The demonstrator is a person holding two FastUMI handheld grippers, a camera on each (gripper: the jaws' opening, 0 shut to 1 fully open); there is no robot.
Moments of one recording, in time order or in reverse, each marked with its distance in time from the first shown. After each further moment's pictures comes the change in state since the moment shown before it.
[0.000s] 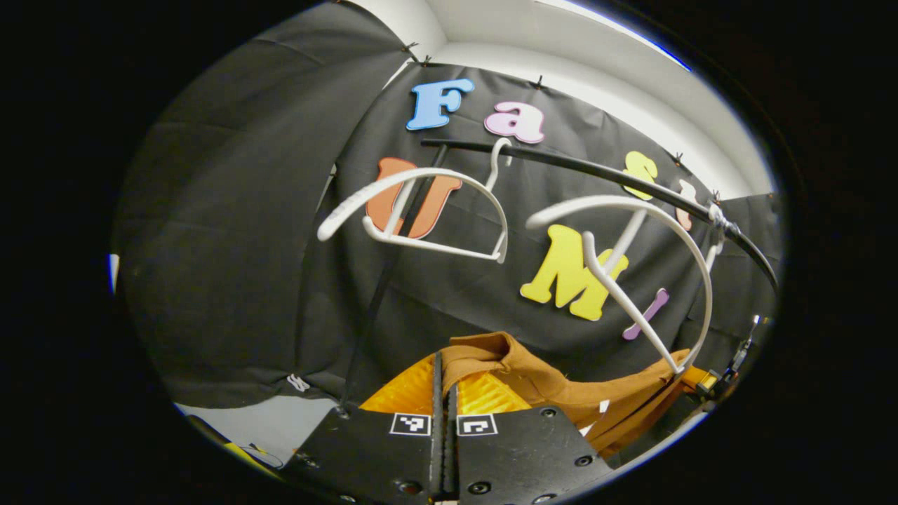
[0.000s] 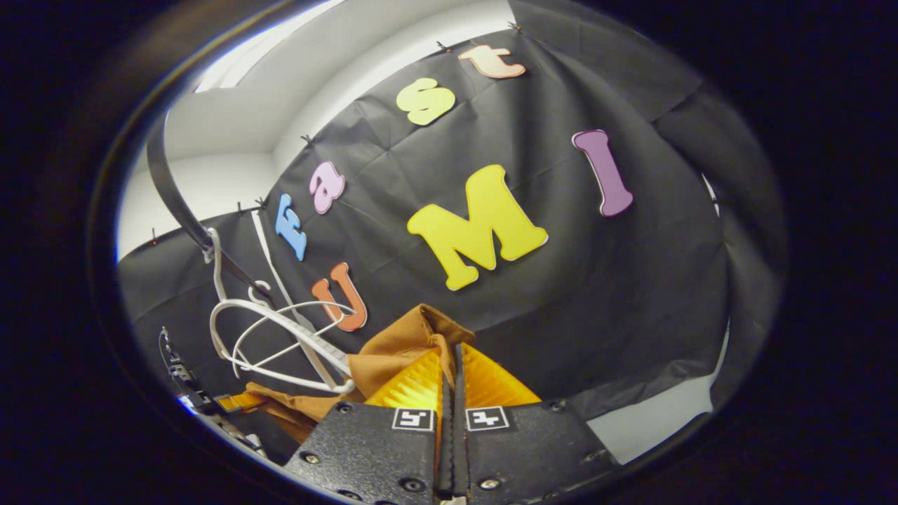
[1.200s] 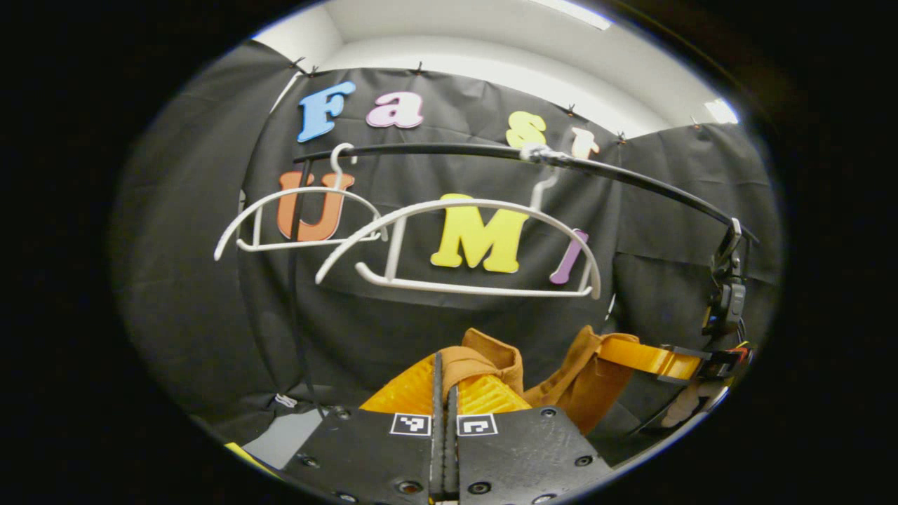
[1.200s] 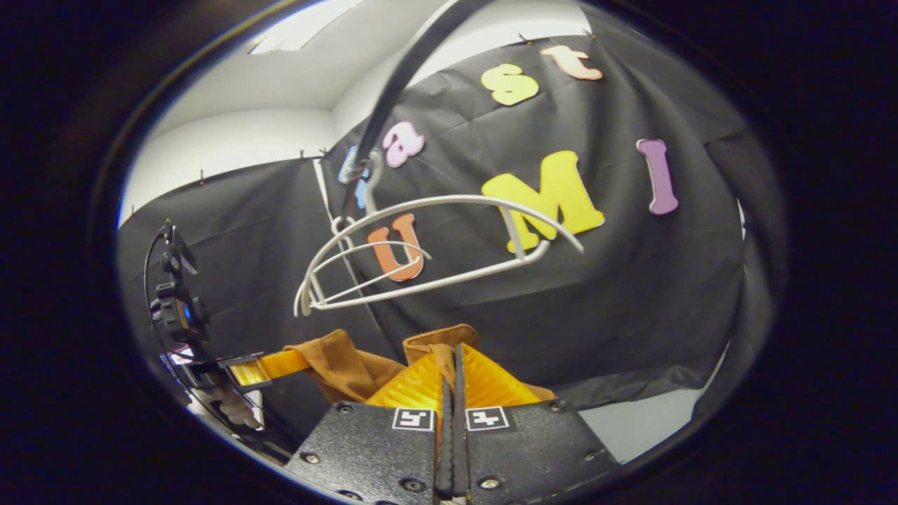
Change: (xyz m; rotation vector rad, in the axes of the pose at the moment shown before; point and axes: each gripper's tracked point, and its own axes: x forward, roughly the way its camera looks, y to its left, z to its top) left arm -0.089 -0.138 -0.027 0.273 0.077 -0.288; right arm -0.105 0.148 -0.082 -0.225 0.132 0.180
